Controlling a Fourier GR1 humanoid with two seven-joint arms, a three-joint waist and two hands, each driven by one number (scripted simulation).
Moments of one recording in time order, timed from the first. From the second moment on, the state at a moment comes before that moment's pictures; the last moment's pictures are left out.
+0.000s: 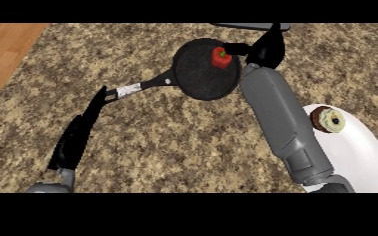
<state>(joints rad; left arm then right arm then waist) -0.03 0.26 -0.14 -1.57 -0.14 0.06 0.14 -0.96 0.00 -0.12 -0.69 0.84 -0.83 0.86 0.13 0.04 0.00</state>
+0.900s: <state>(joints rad) 0.06 0.28 -0.07 -1.59 -0.12 0.08 0.15 -0.75 0.00 -0.02 -0.74 0.88 -1.35 0.85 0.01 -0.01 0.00</state>
